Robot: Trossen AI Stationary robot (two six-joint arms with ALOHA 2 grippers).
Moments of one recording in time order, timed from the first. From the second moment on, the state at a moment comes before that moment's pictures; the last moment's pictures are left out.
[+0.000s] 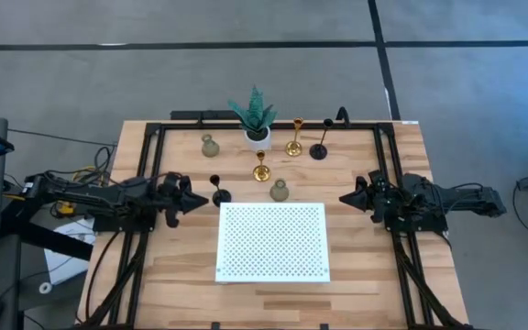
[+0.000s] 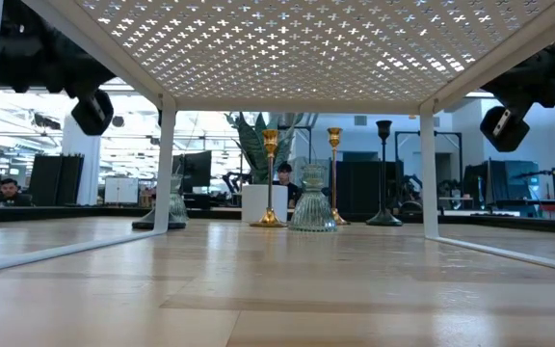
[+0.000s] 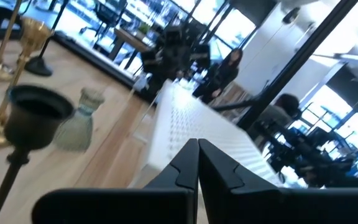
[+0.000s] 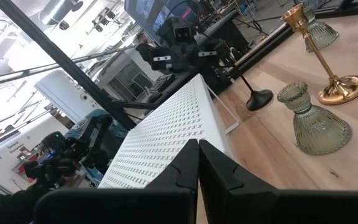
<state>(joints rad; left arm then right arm) -0.09 0.22 0.02 0.41 -0.06 -0.57 0.02 0.01 0.03 -0.01 -0.03 0.72</state>
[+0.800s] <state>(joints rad) -0.09 0.22 0.02 0.44 -0.11 -0.57 0.02 0.01 0.03 -0.01 -0.02 0.71</state>
